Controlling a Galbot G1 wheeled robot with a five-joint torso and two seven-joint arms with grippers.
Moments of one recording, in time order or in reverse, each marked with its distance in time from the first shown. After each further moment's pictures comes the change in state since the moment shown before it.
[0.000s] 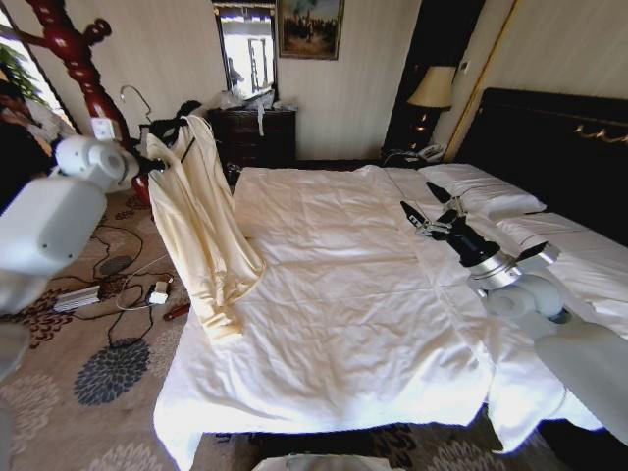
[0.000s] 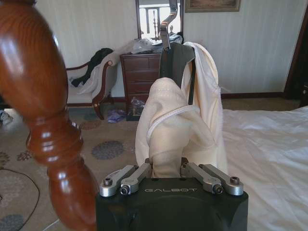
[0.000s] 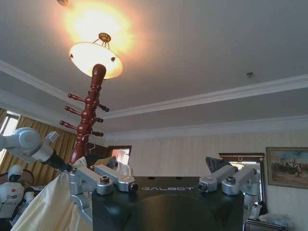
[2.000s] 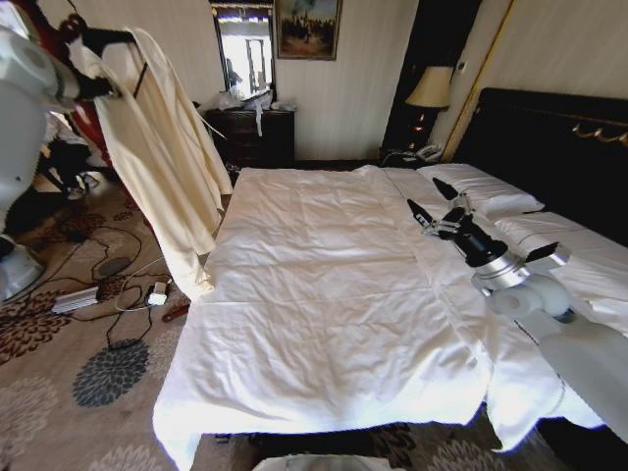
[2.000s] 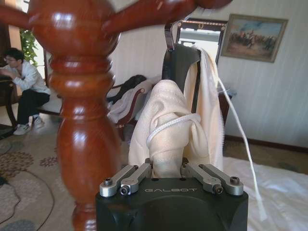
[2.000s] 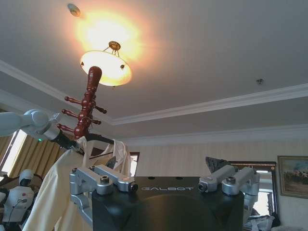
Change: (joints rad) left arm -0.231 0.040 0.040 0.147 -0.124 -0.008 -0.061; right arm -0.018 0.007 0.021 -0.006 0.016 0.032 -0.065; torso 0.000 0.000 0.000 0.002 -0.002
